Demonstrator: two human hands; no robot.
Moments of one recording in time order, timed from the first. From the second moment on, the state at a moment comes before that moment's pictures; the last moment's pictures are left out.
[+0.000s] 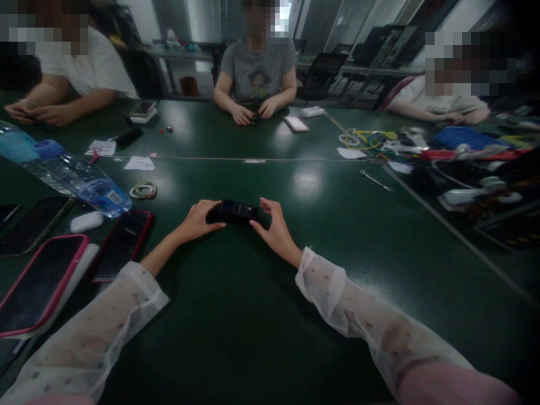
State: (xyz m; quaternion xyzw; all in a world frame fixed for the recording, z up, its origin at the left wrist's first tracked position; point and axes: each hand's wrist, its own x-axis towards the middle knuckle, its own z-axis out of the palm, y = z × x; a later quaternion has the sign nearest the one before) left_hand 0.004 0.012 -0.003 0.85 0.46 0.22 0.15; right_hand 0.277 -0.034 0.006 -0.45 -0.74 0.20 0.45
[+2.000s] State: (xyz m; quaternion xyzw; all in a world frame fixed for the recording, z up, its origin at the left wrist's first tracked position) left_hand 0.008 0.008 0.006 0.85 0.46 0.21 0.16; right_hand 0.278 -0.030 0.003 -0.47 -0.75 0.26 0.38
